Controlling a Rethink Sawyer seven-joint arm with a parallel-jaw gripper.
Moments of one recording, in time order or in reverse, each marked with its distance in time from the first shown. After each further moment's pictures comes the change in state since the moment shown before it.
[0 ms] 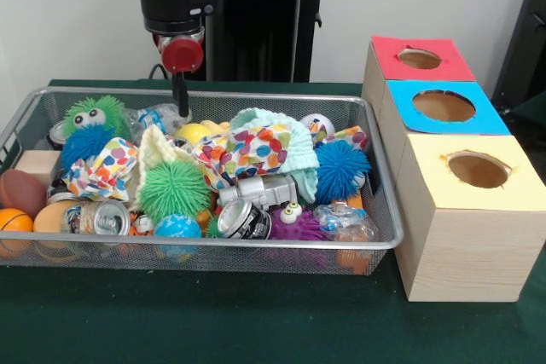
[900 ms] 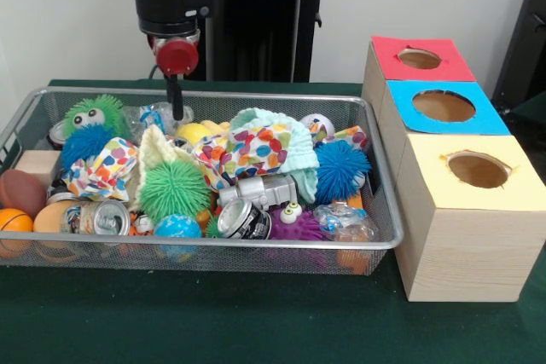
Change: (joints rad) arm 0.004 0.000 0.000 -0.018 0.000 -0.008 0.000
